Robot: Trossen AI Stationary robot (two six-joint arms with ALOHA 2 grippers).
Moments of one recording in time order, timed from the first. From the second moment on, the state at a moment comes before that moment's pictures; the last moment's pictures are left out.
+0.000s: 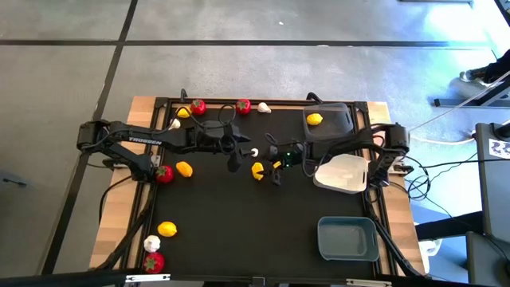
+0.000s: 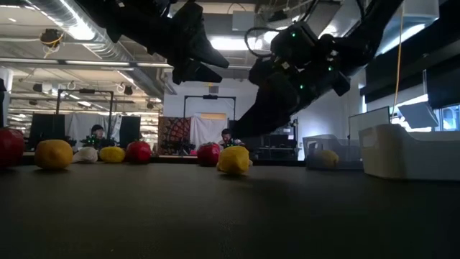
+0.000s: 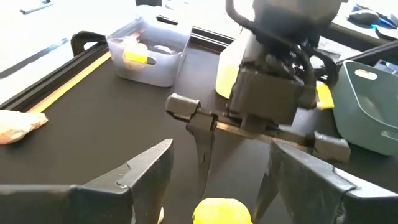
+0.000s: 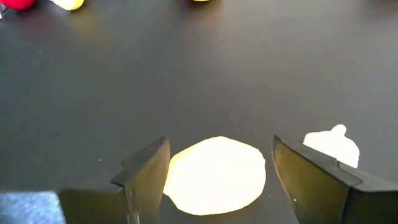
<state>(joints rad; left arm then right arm) 0.17 1.38 0.79 0.17 -0.04 -0.23 -0.12 1.79 0.83 0.42 -0.18 0.02</state>
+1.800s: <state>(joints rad) 0.17 1.38 0.79 0.17 -0.04 -0.26 -0.13 1.88 0.83 0.37 -0.09 0.15</state>
